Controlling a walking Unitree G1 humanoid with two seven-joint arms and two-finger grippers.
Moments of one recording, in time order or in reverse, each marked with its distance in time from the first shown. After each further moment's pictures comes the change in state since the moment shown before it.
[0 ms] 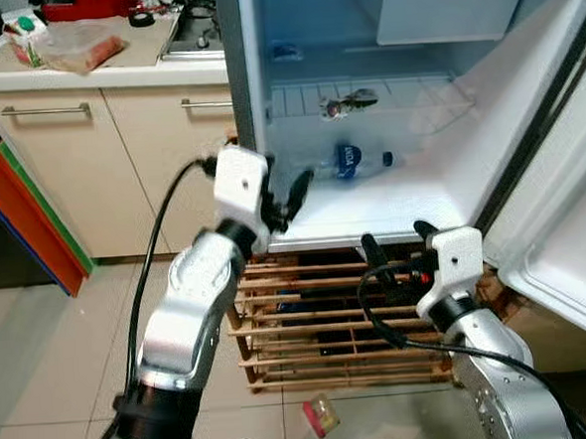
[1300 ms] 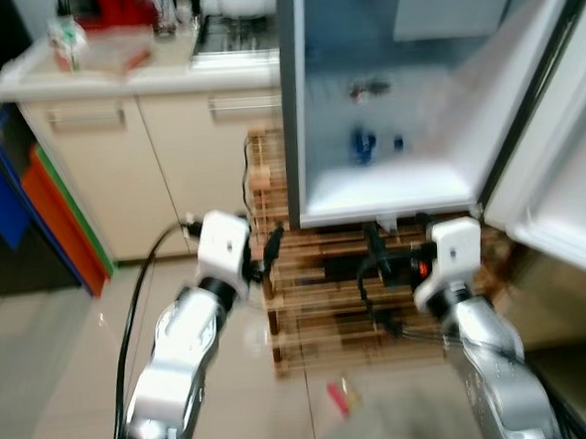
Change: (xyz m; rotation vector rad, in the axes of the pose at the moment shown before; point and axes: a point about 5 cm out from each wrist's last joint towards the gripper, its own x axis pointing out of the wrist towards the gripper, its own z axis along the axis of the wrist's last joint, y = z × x) left arm -0.014 0.018 -0.027 0.061 0.033 0.127; right arm -0.001 -0.007 -0.023 0.021 0.037 -0.065
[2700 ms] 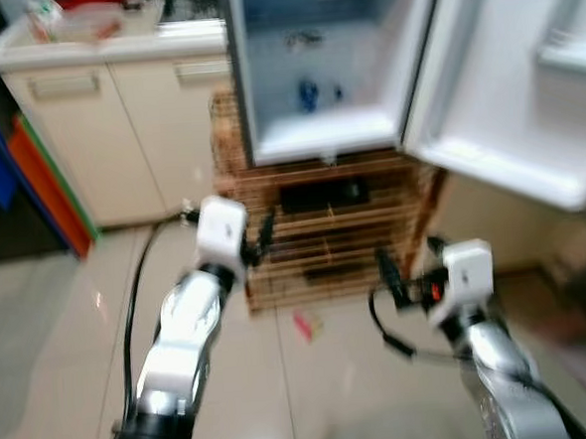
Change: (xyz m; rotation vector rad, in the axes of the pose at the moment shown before) left arm 0.017 0.005 -0.004 -0.014 -0.004 0.096; right arm -0.018 -0.007 0.000 -0.043 -0.008 -0.001
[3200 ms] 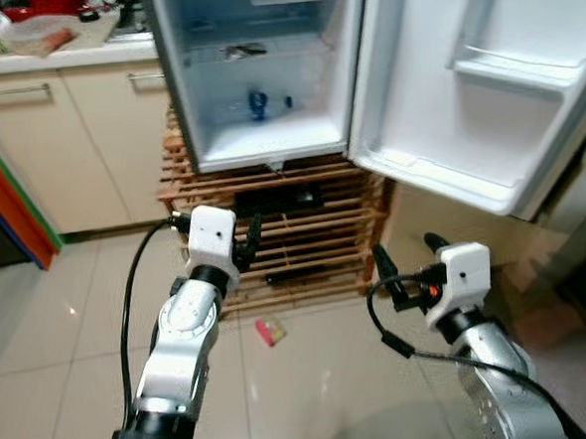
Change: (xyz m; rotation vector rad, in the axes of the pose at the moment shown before) left arm 0.000 -0.002 -0.007 -0.027 0.023 0.035; right arm 0.000 -0.004 -0.009 0.005 0.038 -0.009
